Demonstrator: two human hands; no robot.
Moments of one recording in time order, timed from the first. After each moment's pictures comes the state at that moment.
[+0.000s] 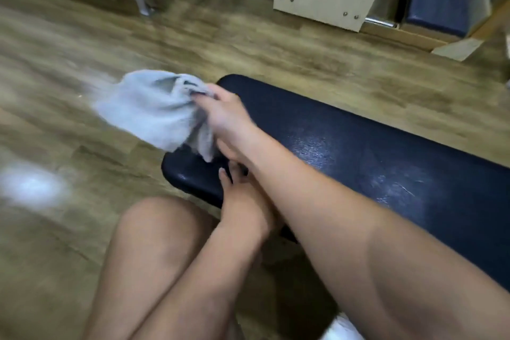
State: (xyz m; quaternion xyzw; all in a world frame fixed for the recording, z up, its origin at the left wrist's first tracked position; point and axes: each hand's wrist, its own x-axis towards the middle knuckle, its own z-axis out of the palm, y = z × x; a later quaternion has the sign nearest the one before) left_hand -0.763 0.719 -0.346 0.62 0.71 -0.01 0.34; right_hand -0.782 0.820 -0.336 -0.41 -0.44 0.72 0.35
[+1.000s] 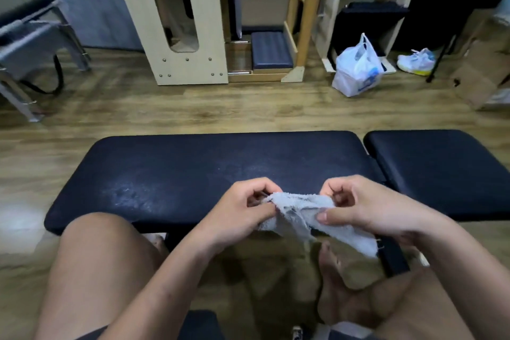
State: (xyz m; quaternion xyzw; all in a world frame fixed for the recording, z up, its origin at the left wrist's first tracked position) left_hand -0.558 0.601 -0.267 0.70 0.36 0.24 0.57; right_hand -0.330 0.537 -0.222 -0.61 -0.57 0.50 0.22
